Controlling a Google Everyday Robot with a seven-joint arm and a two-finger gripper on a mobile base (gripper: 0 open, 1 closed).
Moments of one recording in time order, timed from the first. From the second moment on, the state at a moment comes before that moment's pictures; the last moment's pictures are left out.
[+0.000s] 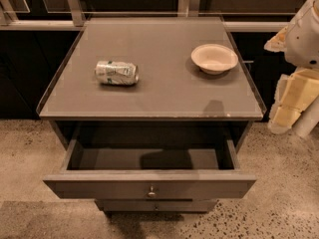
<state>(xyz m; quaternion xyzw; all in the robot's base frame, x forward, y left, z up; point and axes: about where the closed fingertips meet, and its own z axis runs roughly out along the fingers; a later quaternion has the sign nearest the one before) 0.438 -0.217 0.976 -0.60 0.78 -0.03 0.16</state>
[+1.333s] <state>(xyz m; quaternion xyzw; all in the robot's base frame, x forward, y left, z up) 0.419 -0.246 0.902 -0.53 0.83 0.06 0.17</state>
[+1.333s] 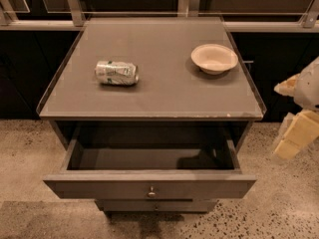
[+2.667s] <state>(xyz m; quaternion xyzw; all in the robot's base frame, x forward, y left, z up) 0.407 -0.266 0.797 -0.46 0.87 0.15 0.12</state>
